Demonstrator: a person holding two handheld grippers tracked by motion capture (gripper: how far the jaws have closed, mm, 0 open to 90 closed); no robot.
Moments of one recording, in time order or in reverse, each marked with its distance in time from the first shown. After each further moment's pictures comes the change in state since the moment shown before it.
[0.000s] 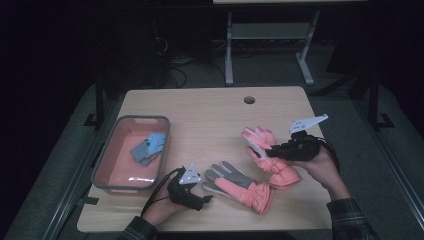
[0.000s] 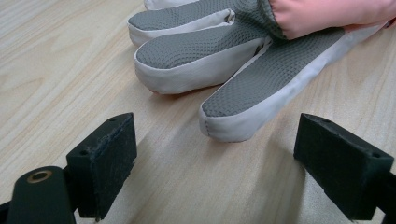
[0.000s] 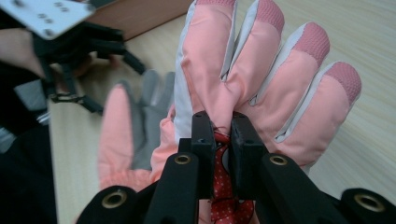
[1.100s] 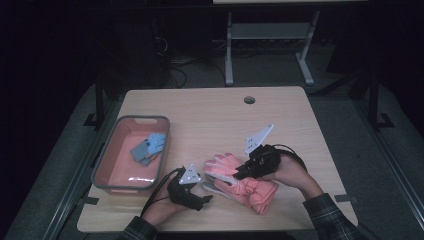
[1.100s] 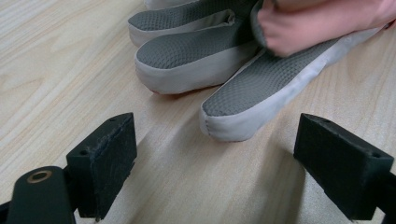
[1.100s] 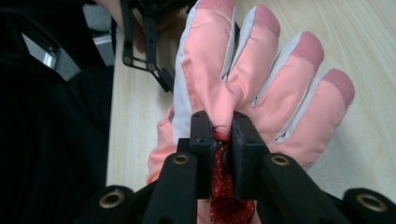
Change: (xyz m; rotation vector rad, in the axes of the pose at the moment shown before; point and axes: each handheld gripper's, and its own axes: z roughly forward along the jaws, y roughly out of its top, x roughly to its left) left arm 0.000 0.000 0.000 0.000 -0.002 -0.003; right arm 0.054 0.030 0.077 0.225 0.242 -0.294
